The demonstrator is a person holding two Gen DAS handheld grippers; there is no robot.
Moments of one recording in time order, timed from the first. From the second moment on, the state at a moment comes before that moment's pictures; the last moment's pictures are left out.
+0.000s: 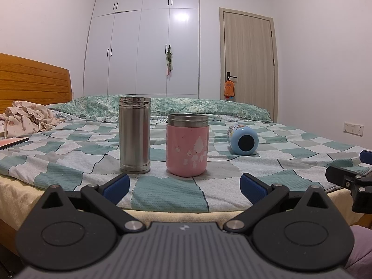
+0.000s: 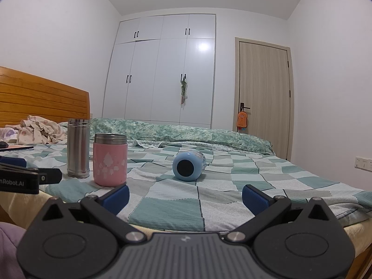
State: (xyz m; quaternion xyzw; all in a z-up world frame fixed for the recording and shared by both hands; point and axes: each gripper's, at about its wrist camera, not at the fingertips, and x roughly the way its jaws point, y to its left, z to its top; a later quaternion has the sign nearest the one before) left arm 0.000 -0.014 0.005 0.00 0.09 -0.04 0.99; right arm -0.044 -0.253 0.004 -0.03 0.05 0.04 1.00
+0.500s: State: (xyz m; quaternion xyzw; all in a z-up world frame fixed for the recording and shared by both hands) left arm -0.002 -0.016 0.006 0.00 0.09 -0.04 1.00; right arm -0.044 -0.251 0.003 -0.03 0.05 0.04 1.00
